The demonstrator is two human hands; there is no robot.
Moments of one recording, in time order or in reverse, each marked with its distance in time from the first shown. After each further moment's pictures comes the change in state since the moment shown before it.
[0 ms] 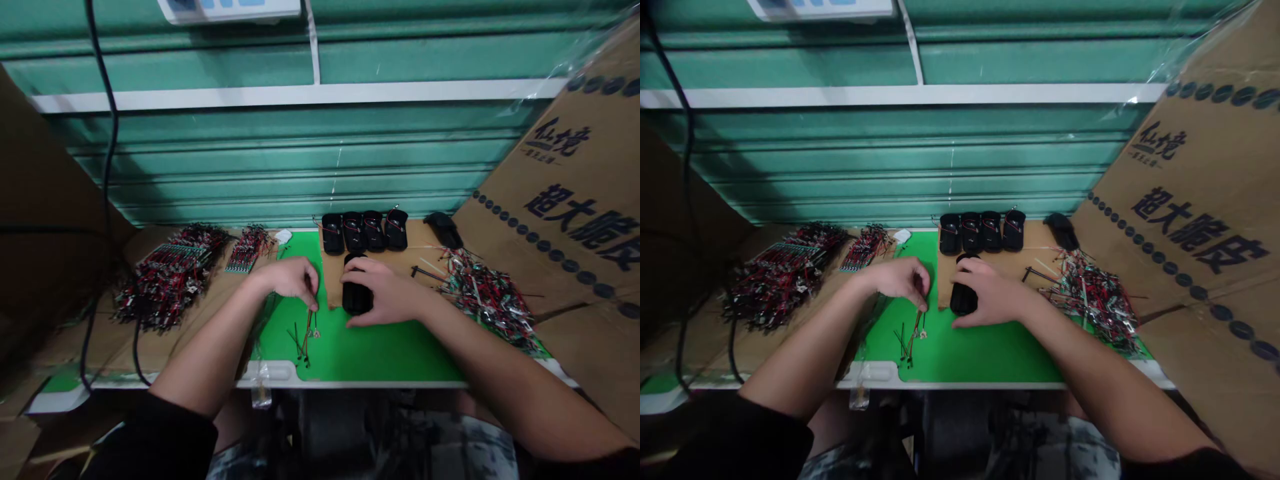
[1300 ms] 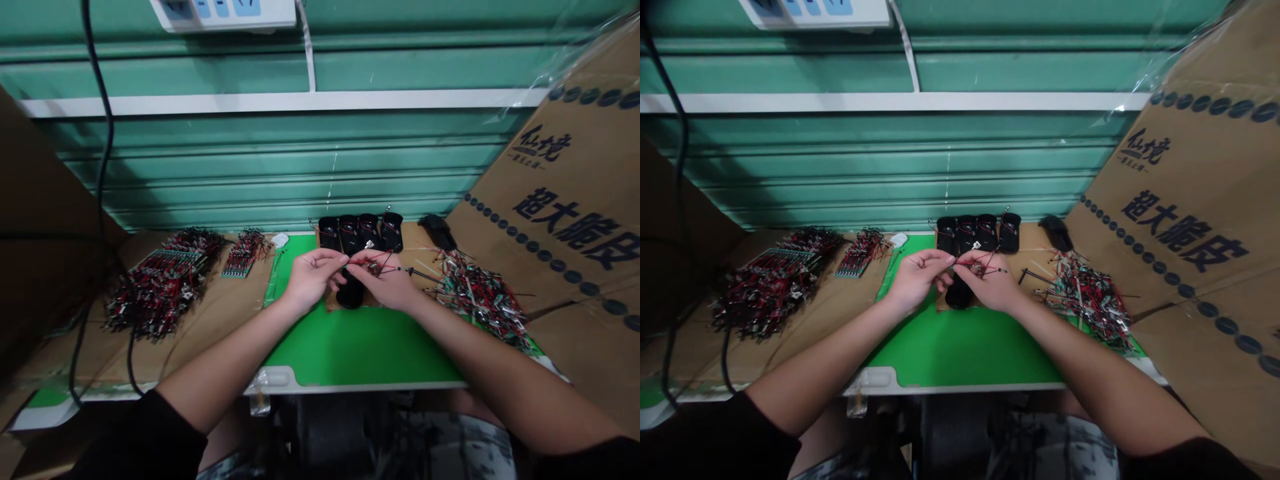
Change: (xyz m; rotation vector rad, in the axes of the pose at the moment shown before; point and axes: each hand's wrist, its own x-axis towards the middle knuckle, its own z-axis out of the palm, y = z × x) left_hand 0.027 0.048 0.064 -1.027 0.650 0.240; right_hand 0.017 0.000 0.018 0.695 0.540 0.355
